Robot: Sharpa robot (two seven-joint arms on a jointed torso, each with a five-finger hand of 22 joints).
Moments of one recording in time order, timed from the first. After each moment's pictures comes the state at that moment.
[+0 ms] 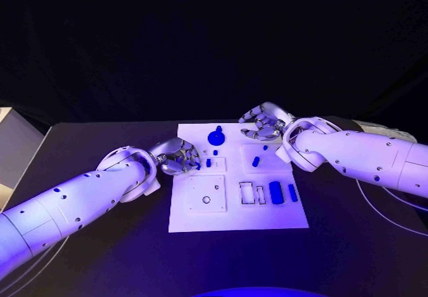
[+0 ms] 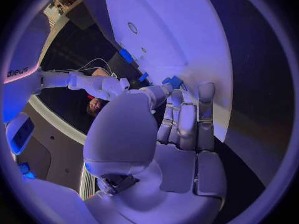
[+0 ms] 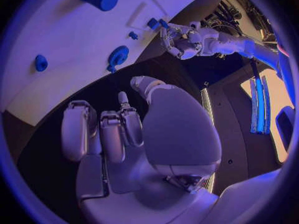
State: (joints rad) left arm 1.07 -0.56 0.12 1.18 -1.27 -0.08 0.17; left_hand 1.41 -0.10 0.69 0.10 0.05 0.81 0.13 0.58 0.42 0.81 0.05 1.12 0.54 1.30 0.00 1.45 1.16 0.16 1.03 0.10 1.01 0.94; right arm 1.28 -0.83 -0.11 1.35 -0.96 -0.47 0.07; right_hand 1.36 -0.24 0.47 0.21 0.44 0.90 0.18 0.11 0.29 1.42 0.09 1.43 1.31 1.46 0.00 1.57 1.31 0.07 1.47 0.09 1.31 1.31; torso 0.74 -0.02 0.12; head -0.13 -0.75
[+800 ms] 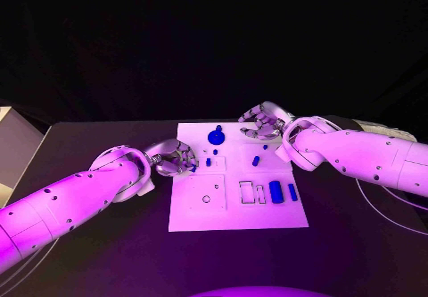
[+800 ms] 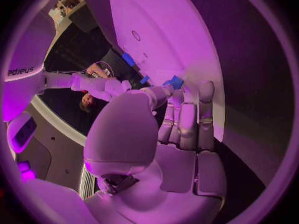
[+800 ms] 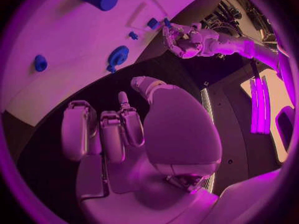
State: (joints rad) left arm 1.08 -0.60 0.12 1.21 -1.28 -0.04 0.19; left_hand 1.42 -0.10 0.72 0.09 0.05 0.81 0.13 0.56 0.42 0.78 0.05 1.13 0.54 1.28 0.00 1.45 1.14 0.16 1.01 0.10 0.99 0.94; right arm 1.28 -0.83 -0.11 1.35 -0.96 -0.47 0.07; right_hand 1.34 -0.24 0.48 0.20 0.44 0.90 0.18 0.11 0.29 1.42 0.09 1.43 1.31 1.46 0.00 1.57 1.31 0.07 1.47 0.09 1.31 1.31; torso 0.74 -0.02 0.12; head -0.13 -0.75
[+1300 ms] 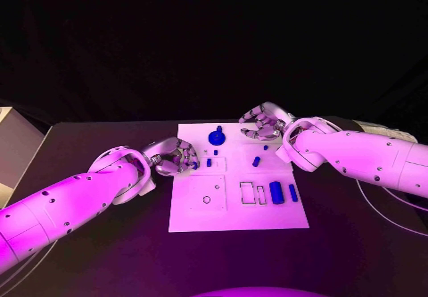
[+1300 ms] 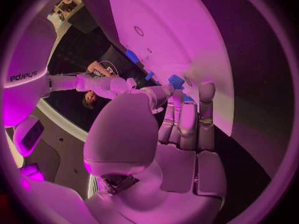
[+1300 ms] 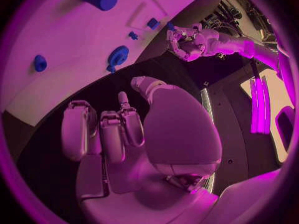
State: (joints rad) left arm 1.07 -0.62 0.12 1.24 -1.29 -0.11 0.26; left_hand 1.42 -0.10 0.72 0.09 0.04 0.82 0.13 0.56 0.42 0.78 0.05 1.14 0.54 1.28 0.00 1.45 1.15 0.16 1.01 0.10 1.01 0.96; right arm 1.28 -0.83 -0.11 1.35 -0.96 -0.47 0.07; right_hand 1.34 -0.24 0.48 0.20 0.44 0.90 0.18 0.11 0.29 1.42 0.09 1.43 1.31 1.46 0.00 1.57 1.31 0.07 1.47 0.09 1.31 1.31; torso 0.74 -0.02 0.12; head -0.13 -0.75
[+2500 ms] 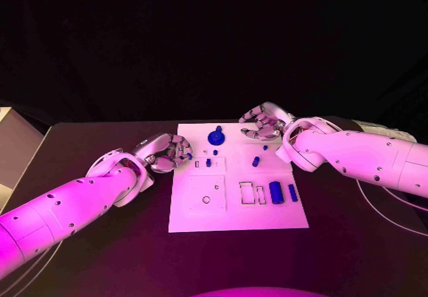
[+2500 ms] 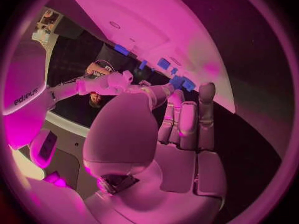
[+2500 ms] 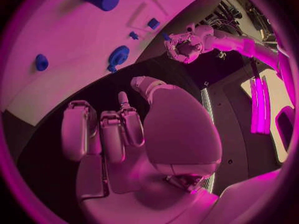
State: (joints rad) left arm 1.05 -0.59 0.11 1.14 -1.30 -0.34 0.41; left_hand 1.42 -0.11 0.72 0.09 0.05 0.82 0.13 0.56 0.42 0.78 0.05 1.14 0.54 1.28 0.00 1.45 1.17 0.16 1.02 0.11 1.02 0.97; right arm 1.28 -0.83 -0.11 1.35 -0.96 -0.47 0.08; right_hand 1.34 -0.24 0.48 0.20 0.44 0.90 0.18 0.10 0.29 1.42 0.09 1.43 1.31 1.46 0.00 1.57 1.31 0.07 1.47 0.09 1.31 1.31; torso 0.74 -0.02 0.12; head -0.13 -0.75
